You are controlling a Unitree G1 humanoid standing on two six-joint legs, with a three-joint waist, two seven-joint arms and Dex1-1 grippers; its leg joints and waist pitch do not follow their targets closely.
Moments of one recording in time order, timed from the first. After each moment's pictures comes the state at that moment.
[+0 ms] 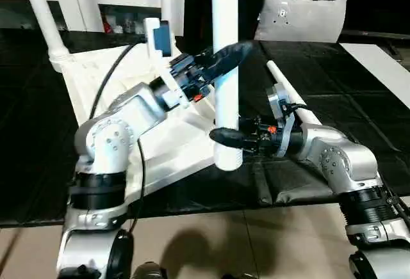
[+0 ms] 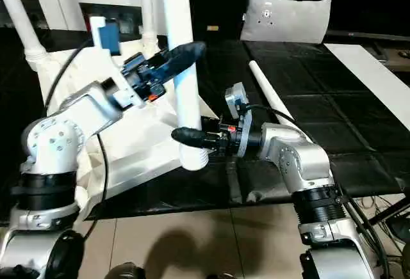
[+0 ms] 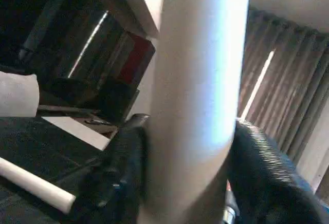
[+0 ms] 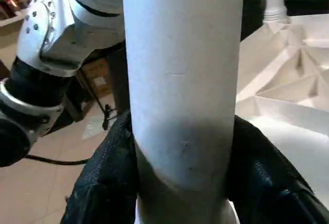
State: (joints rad) left arm -0.68 0.11 0.14 -0.03 -0.81 0.74 -0.63; right arm -0.57 -0.33 0.09 0.24 0.52 0.57 1.21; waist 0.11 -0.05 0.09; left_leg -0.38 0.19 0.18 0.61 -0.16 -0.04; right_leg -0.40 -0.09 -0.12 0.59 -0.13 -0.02
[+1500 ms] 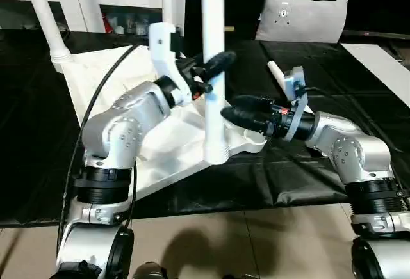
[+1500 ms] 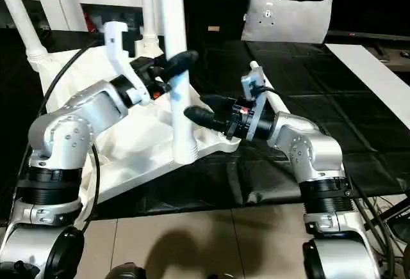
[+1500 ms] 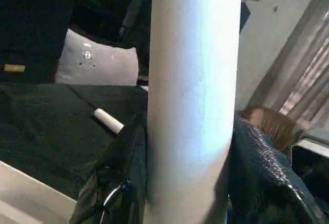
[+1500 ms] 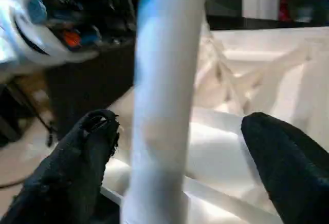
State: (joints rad) left arm -0.73 0.13 0.05 0.02 -0.57 0.72 -0.35; right arm -0.62 -0.36 0.01 0.28 0.47 0.56 1.03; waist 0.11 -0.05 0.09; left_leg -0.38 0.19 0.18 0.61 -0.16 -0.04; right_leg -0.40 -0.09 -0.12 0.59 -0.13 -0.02
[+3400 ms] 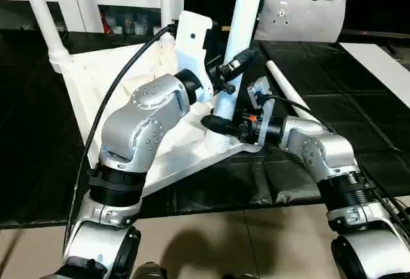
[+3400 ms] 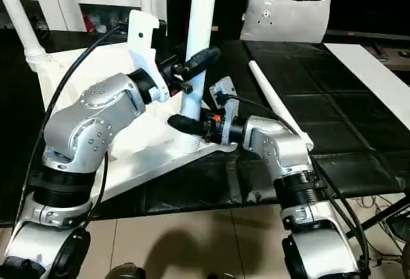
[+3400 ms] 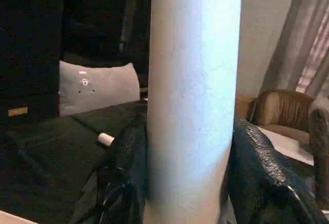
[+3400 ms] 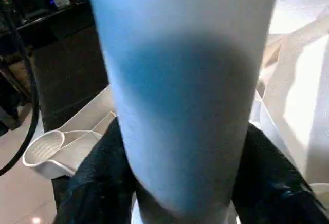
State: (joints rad) left arm -0.76 0.09 -0.07 -0.06 -0.43 0.66 -0.33; right arm -0.68 -0.24 0.09 0.41 0.39 0.52 0.98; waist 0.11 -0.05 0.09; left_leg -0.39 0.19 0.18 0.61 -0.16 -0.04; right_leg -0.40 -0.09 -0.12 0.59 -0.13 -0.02
